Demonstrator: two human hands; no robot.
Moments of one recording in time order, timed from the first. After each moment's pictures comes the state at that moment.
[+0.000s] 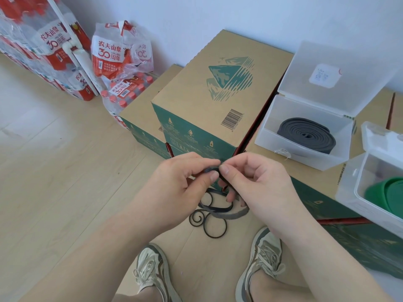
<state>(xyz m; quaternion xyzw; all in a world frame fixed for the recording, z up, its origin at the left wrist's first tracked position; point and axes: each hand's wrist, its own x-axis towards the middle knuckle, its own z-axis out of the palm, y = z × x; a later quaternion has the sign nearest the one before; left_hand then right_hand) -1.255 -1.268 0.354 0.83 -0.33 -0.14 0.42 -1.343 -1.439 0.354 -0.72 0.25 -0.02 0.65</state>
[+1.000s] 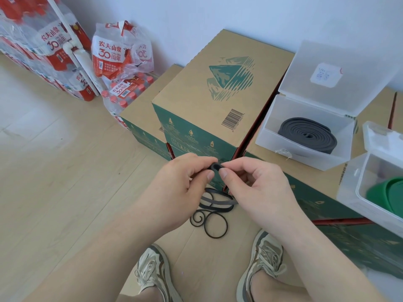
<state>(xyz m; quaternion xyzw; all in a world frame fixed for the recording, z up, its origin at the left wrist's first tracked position) -1.257 -1.273 0.350 0.84 -0.31 -0.17 0.41 -1.343 -1.433 0.354 -0.78 0.24 -0.04 0.58</state>
